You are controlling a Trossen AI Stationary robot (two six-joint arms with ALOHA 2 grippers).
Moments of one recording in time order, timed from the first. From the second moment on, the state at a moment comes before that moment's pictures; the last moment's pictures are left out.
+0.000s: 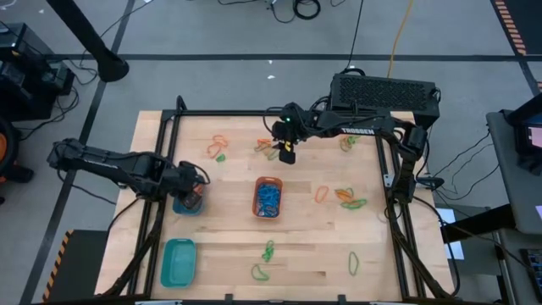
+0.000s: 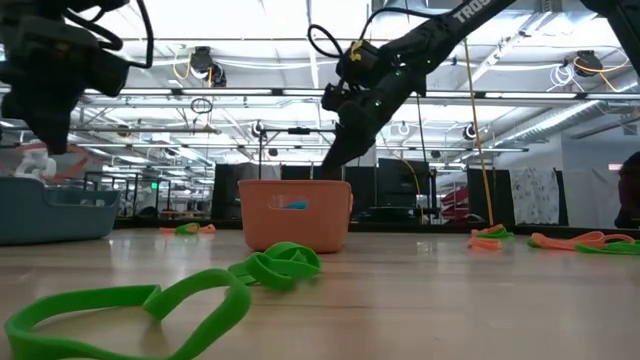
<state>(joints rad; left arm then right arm) -0.16 0.83 0.66 -1.08 0.00 -1.02 -0.42 1.86 1.35 -0.33 -0.22 -0.28</state>
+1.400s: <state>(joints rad) -0.15 0.87 0.68 -1.12 -0.06 -0.98 -0.40 1.86 1.35 -0.32 -0.22 -0.30</state>
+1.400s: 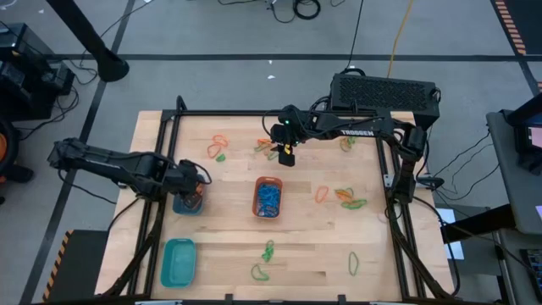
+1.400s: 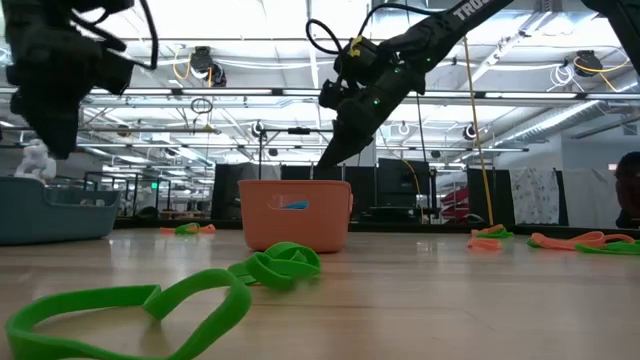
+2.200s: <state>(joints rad) 0.63 1.24 0.76 -0.54 -0.08 -0.12 -0.40 1.86 1.35 -0.47 -0.21 -0.30</state>
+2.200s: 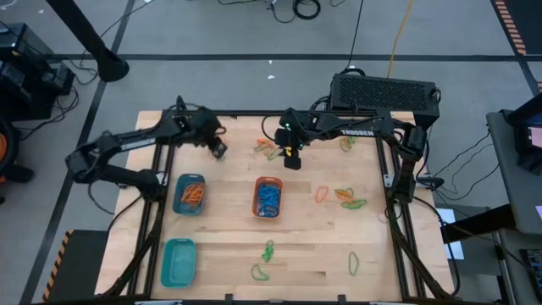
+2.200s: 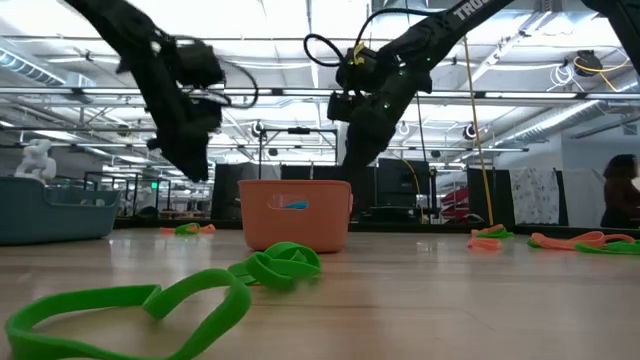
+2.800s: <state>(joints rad) 0.74 1.45 0.76 -0.39 -0.02 -0.04 -0.40 1.86 1.35 -0.45 -0.21 -0.33</state>
